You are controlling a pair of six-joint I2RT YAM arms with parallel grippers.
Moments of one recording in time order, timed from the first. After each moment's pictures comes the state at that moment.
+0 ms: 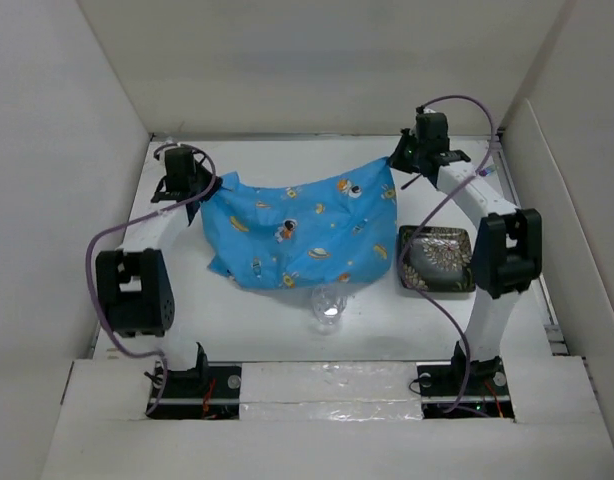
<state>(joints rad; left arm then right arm) 0.00 1.53 1.09 -0.08 0.03 -0.80 0.19 1.85 1.55 -0.26 -0.09 0.46</state>
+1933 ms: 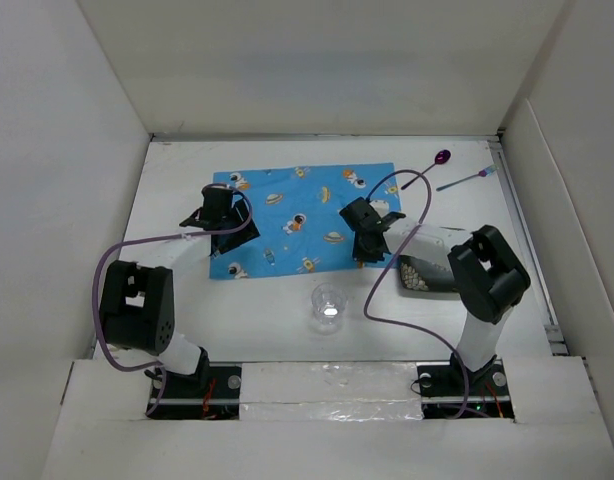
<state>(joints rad) -0.21 1.51 0.87 -0.25 0.01 -0.61 0.64 1.81 1.14 -0.51 0.32 0.75</state>
